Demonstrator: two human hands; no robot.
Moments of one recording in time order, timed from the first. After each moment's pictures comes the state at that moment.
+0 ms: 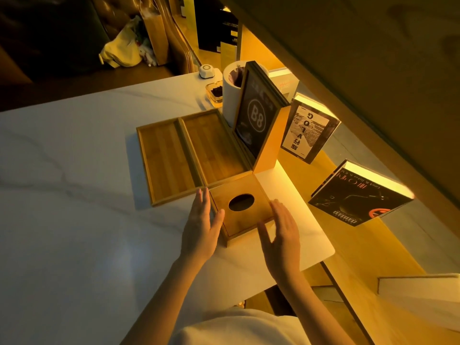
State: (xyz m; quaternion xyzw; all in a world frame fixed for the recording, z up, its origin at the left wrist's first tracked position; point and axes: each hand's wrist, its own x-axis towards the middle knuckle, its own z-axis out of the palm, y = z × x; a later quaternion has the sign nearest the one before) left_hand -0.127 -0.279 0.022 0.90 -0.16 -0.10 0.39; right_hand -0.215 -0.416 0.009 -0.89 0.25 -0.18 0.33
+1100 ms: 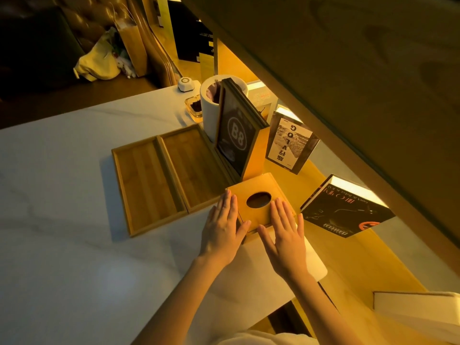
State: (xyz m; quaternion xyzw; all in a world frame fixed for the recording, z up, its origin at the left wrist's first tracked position) left_hand -0.096 -0.361 0.009 0.92 -0.30 -0.12 0.21; right_hand -0.185 -0.480 -0.005 -0.94 0.22 -0.10 0.23
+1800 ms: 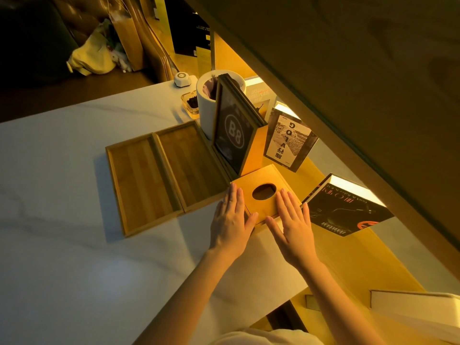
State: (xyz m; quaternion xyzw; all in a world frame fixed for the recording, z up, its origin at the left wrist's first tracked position) left_hand -0.095 -0.389 0.006 0.92 -0.28 -0.13 0.23; right_hand -0.177 -0.515 -0.005 -0.95 0.20 -0.06 0.22
